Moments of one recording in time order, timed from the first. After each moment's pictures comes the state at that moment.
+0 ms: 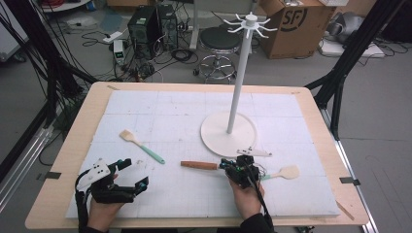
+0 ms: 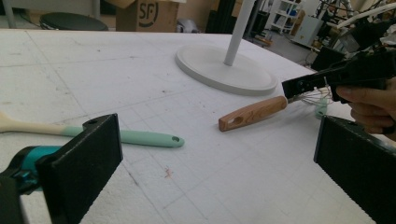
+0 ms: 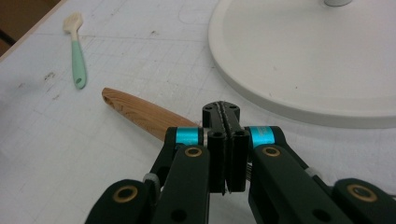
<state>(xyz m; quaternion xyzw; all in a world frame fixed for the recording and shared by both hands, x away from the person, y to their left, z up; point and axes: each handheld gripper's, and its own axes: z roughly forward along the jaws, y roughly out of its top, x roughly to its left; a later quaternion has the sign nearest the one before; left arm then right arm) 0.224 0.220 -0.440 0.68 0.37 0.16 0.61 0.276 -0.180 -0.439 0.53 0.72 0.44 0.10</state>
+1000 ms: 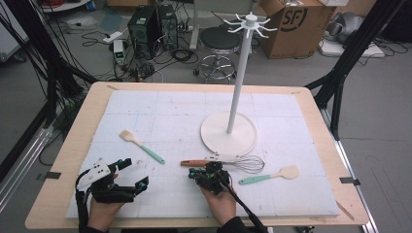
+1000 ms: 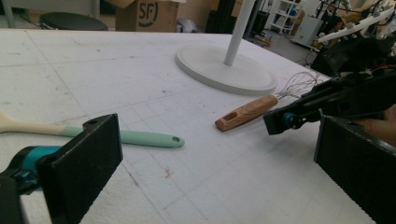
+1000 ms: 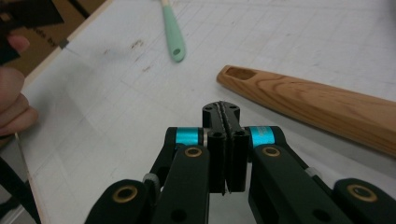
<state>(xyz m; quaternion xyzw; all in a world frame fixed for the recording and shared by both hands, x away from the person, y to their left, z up) 0.225 0.219 -0.440 0.68 0.37 0.16 0.61 0.271 -0.101 -0.454 0.45 0.77 0.46 0.02</state>
